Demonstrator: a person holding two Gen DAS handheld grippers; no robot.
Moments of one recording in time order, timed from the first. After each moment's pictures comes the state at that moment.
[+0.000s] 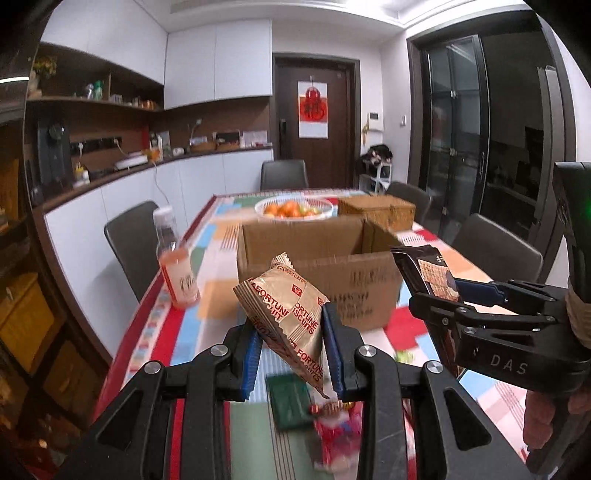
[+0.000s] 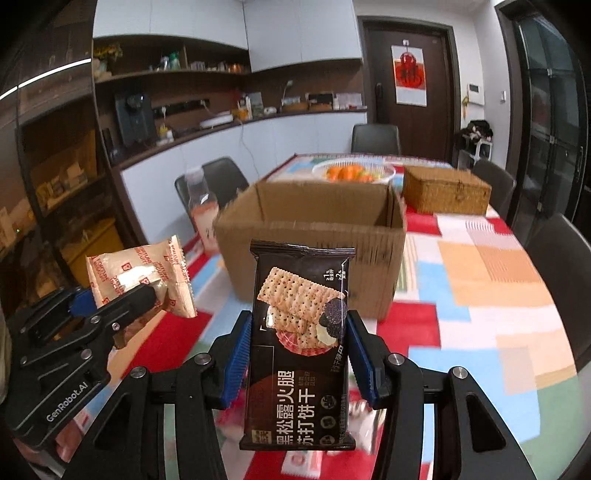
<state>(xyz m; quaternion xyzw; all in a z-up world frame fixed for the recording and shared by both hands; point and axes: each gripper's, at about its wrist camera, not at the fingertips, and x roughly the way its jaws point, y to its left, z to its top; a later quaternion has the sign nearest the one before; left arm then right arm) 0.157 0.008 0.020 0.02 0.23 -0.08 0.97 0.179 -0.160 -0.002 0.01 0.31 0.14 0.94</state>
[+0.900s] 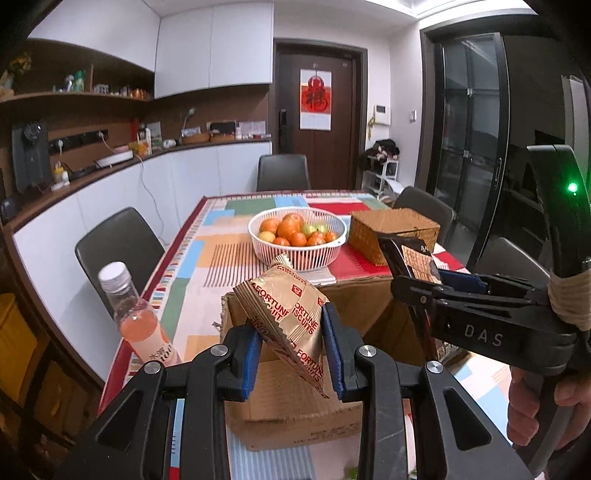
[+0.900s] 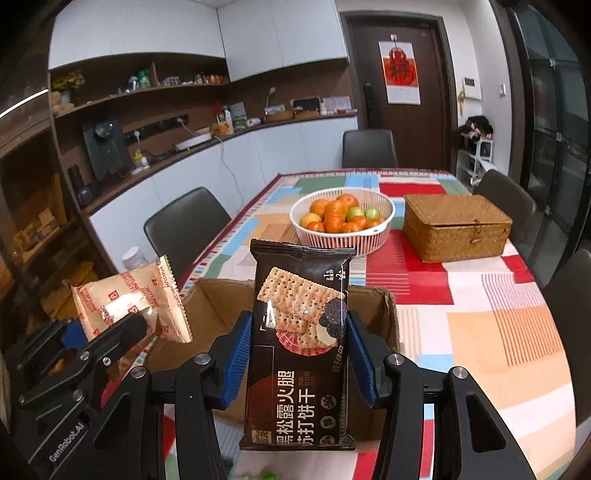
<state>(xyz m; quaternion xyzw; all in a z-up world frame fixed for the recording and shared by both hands) 0.332 -0.004 0.039 0.01 0.27 -0.09 0.96 0.371 -0.169 0.036 0.04 0.32 0.13 0.94</state>
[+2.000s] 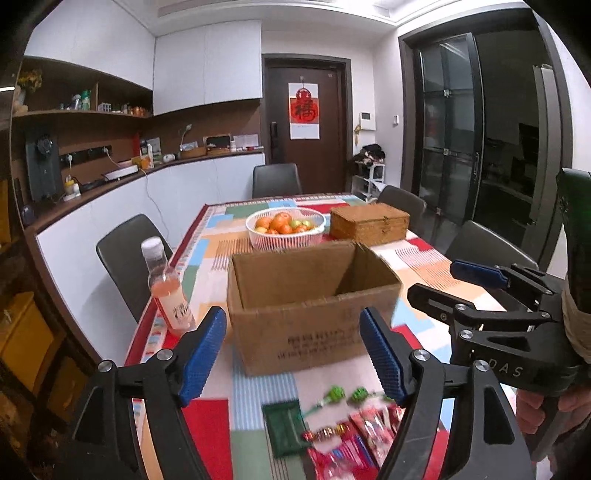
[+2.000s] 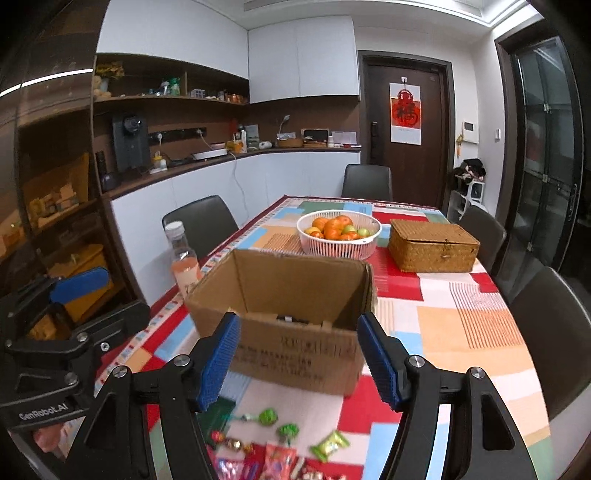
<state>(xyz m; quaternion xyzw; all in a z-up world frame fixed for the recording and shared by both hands) 0.173 -0.005 0.057 0.03 0.25 -0.10 0.96 0.214 -0.175 0.049 -0.02 0.25 0.13 0.96</state>
